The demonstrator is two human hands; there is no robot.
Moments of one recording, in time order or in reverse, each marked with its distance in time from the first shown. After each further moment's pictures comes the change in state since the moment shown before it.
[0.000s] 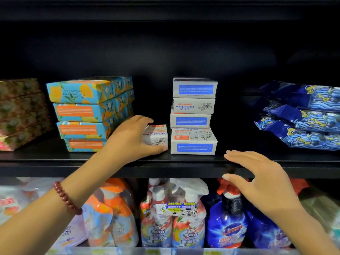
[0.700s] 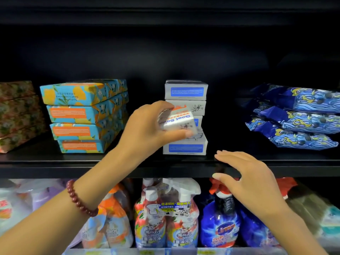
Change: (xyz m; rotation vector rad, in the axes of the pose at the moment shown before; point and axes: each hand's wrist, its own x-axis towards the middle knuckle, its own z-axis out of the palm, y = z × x) left_hand 0.003 0.070 -0.022 -0.393 0.189 0.087; right_hand -0.002 0.001 0.001 -0.006 0.003 -0.021
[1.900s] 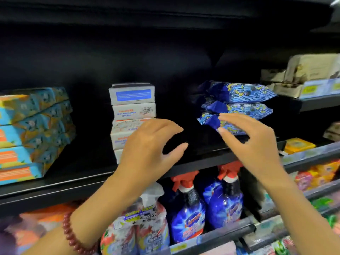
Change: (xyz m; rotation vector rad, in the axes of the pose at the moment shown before) left_hand -0.013 0.054 0.060 0.048 0.027 0.348; right_hand 0.010 0.033 -0.071 0.047 0.438 -0.028
